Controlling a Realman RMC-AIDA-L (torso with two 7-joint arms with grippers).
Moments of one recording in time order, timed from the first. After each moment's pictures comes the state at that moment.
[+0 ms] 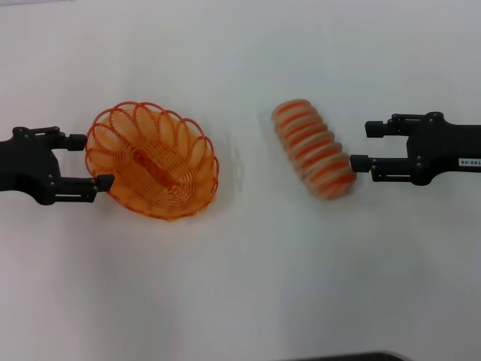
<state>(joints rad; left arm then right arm) -0.40 -2.16 0.69 1.14 2.30 1.65 -1.55 0.33 2.08 -0.75 -0.87 -2.04 -1.57 1.44</state>
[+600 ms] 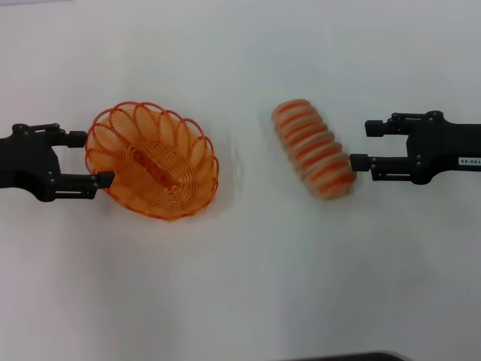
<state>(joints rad) -0.40 -2.16 0.69 1.14 2.30 1.65 -1.55 0.33 2.08 -0.75 -0.87 -2.04 -1.57 1.44</state>
